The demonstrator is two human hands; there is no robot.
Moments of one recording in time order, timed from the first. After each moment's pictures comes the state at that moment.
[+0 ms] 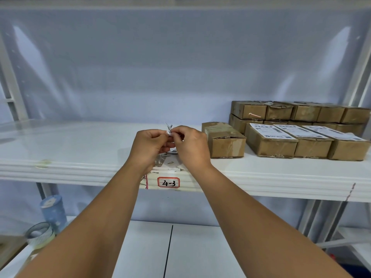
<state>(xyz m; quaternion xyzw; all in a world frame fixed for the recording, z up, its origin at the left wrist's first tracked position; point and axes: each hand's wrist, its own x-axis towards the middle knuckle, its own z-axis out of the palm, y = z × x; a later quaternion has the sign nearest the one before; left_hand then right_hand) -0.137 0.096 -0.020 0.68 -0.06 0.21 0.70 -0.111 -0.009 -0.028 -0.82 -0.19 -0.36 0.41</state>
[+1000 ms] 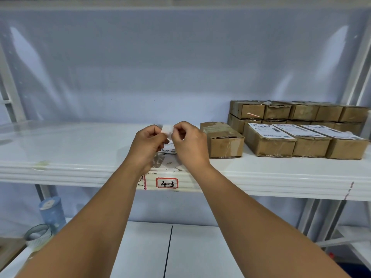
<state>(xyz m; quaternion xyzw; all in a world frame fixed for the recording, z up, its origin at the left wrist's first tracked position) -0.130 0.101 -0.020 0.69 -0.07 0.22 0.68 -0.118 -0.010 -0.022 -0.80 -0.16 -0.33 0.47</state>
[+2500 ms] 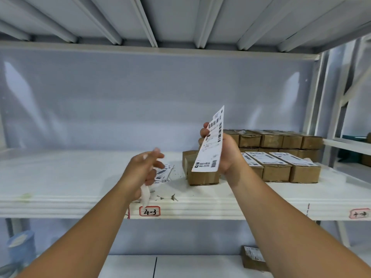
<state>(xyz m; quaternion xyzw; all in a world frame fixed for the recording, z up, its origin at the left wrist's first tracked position) -0.156 0.077 0.009 0.69 -0.06 0.12 0.71 -0.146 -0.115 0.060 -0.40 -0.18 0.05 0.90</state>
